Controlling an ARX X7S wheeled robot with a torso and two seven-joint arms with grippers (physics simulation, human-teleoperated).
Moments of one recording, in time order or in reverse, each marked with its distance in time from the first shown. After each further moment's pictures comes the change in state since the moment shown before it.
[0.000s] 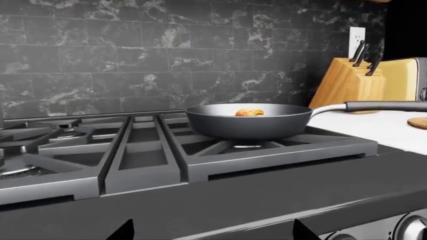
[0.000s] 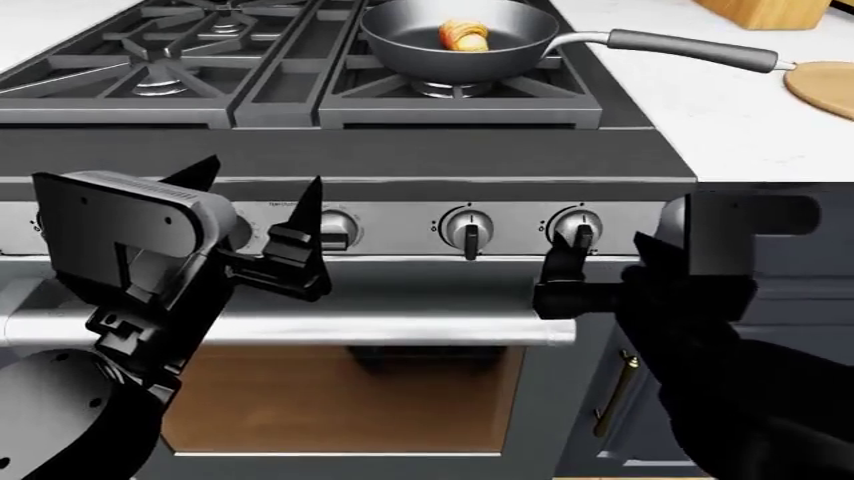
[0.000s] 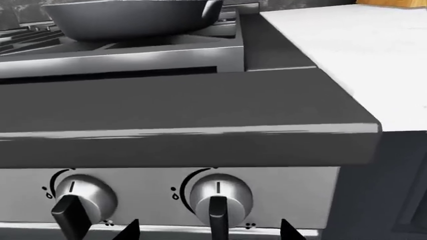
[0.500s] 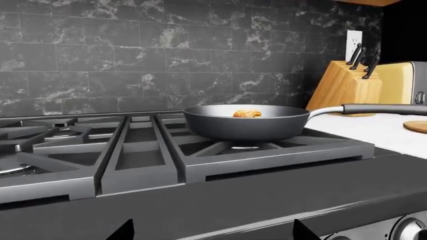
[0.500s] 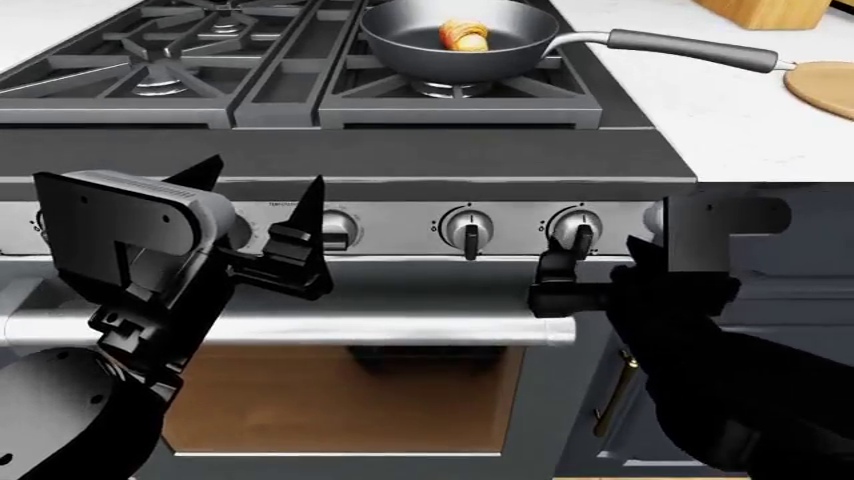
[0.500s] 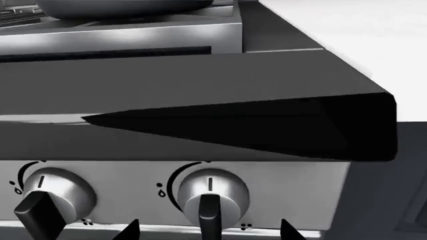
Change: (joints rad) left arm 0.003 0.003 0.004 -0.015 0.000 0.021 0.014; right arm 0.012 -0.037 -0.037 0.093 -0.069 0.007 -0.057
